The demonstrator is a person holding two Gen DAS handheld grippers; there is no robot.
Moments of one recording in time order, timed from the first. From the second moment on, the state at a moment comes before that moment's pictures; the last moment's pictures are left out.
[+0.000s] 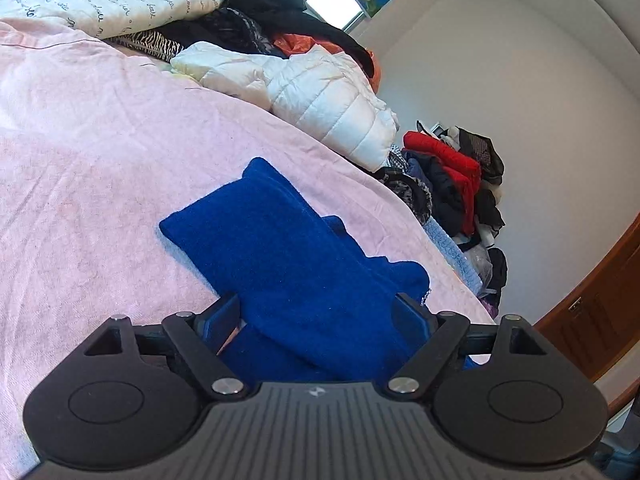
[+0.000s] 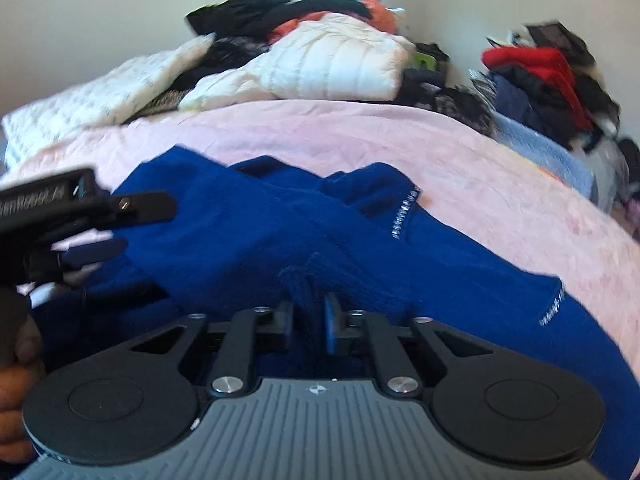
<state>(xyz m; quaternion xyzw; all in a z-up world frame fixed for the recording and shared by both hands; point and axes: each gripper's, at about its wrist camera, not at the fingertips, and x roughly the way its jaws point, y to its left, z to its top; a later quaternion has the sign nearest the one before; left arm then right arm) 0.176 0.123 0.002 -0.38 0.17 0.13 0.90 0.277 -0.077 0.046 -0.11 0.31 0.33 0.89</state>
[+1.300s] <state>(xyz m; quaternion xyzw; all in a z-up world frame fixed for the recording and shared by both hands) 0.187 0.079 0.022 -0.26 0.17 0.04 0.95 0.342 -0.266 0.136 0.39 0.26 0.38 0.80</state>
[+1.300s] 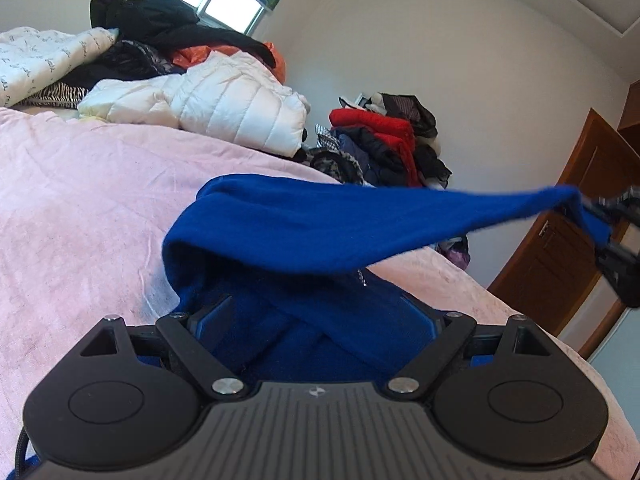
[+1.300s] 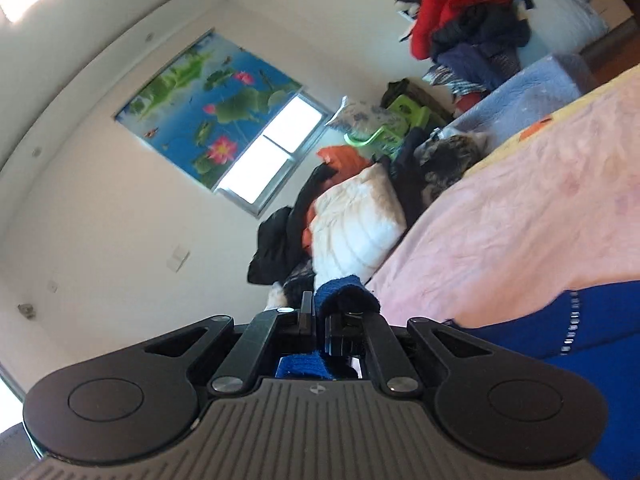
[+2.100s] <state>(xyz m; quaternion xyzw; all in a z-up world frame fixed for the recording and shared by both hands) 0.239 0.133 -0.004 -0.45 0.19 0.13 0.86 0.324 -0.398 -0.016 0.48 0.35 0.18 0.78</state>
